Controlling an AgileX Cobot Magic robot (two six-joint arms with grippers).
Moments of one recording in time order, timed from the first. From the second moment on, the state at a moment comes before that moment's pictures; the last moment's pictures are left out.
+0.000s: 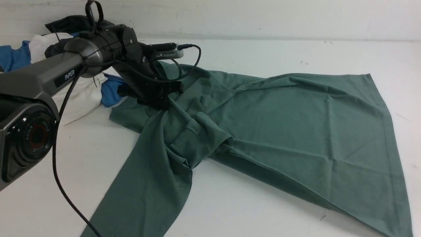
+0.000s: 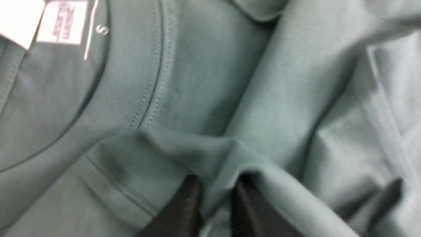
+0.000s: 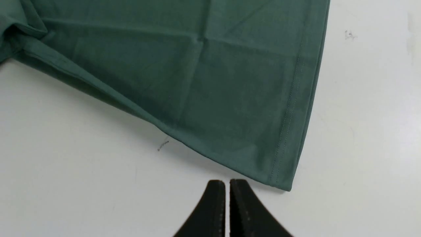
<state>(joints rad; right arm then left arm) -0.09 0.73 -0.79 0.20 1.14 -0.05 -0.20 2.31 -2.00 -0.23 0.94 -0.01</state>
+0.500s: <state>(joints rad) -0.09 0.73 -0.79 0.20 1.13 -0.06 -0.20 1.87 -1.66 -0.02 1.21 0.03</state>
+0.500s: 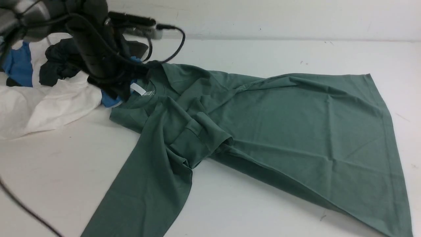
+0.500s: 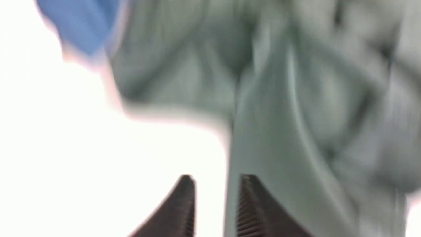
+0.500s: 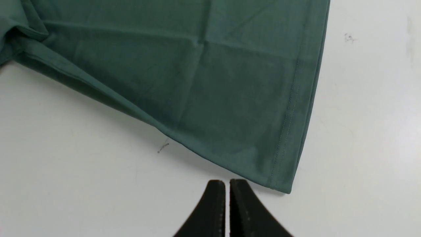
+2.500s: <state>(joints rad) -0.09 0.73 -0.79 0.22 1.13 -0.06 -0.60 1.08 -0.69 -0.12 1.19 -0.32</state>
